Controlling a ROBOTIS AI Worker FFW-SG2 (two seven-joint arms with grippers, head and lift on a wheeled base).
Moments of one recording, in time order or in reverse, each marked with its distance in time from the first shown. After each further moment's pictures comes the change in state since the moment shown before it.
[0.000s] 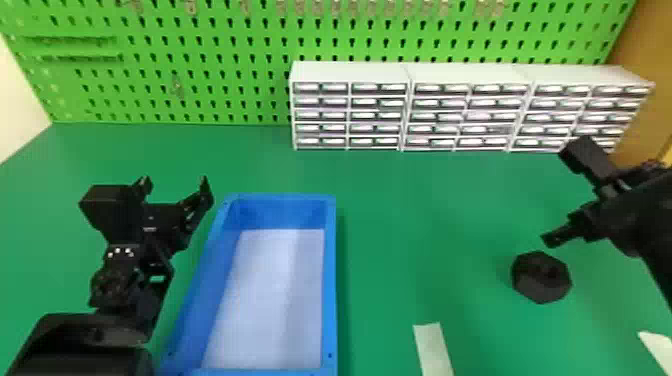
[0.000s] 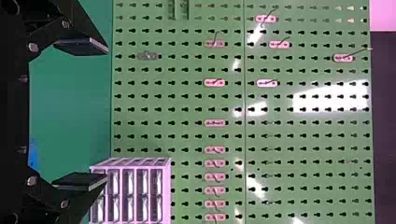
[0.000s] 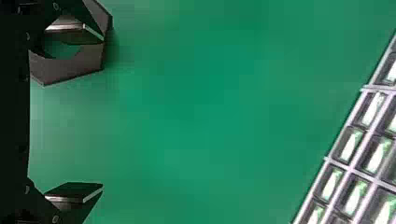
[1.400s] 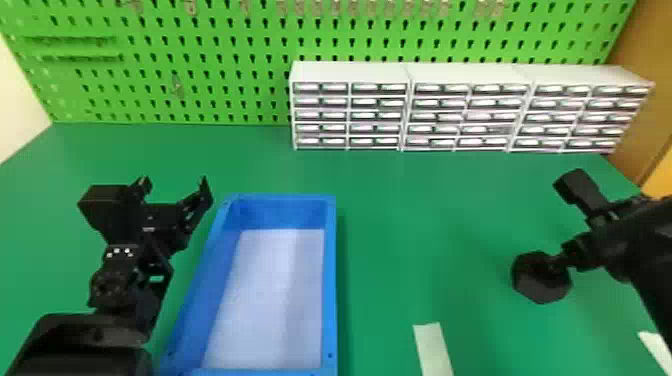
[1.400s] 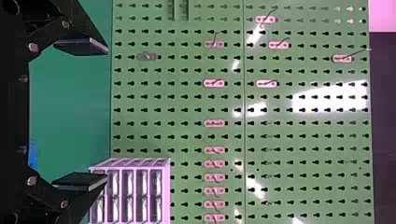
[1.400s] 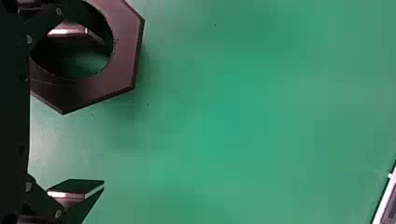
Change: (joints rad) left arm 0.000 0.000 0.002 0.000 0.000 -0.003 0.000; right arm 0.036 0.043 -0.066 0.097 0.004 -0.035 -0.023
